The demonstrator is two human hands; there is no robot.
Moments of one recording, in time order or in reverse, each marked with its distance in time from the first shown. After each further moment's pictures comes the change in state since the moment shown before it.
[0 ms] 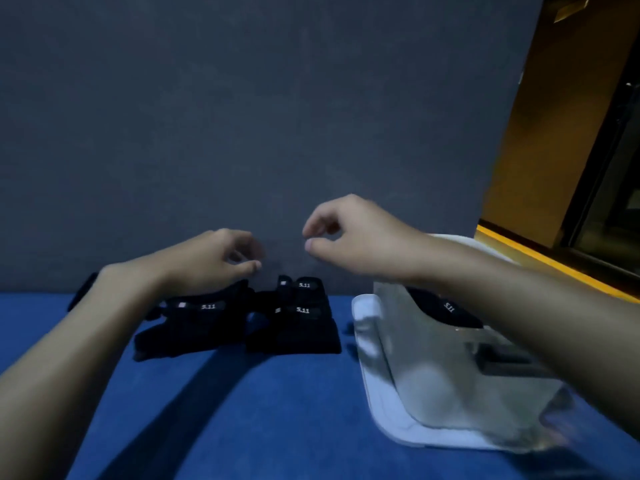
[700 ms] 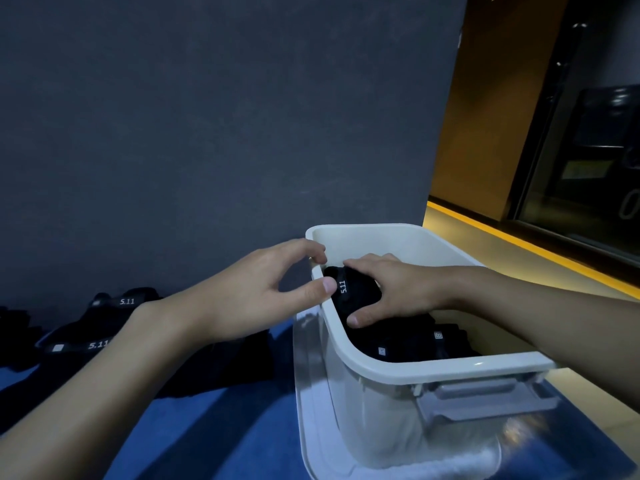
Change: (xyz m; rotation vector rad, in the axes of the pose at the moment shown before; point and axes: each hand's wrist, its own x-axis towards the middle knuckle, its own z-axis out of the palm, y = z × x) left_hand 0.057 0.108 0.082 -0.256 -0.106 0.315; right_hand -0.012 0.199 -0.006 -0.206 -0.403 0.238
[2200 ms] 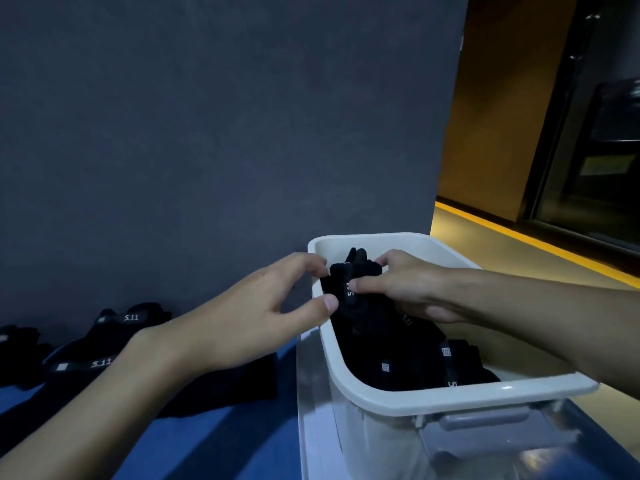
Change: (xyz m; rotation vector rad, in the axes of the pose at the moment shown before) left_hand -0.002 0.008 0.003 -0.040 -0.021 -0.070; right_hand -0.004 -0.018 -0.004 0.916 0.194 0.283
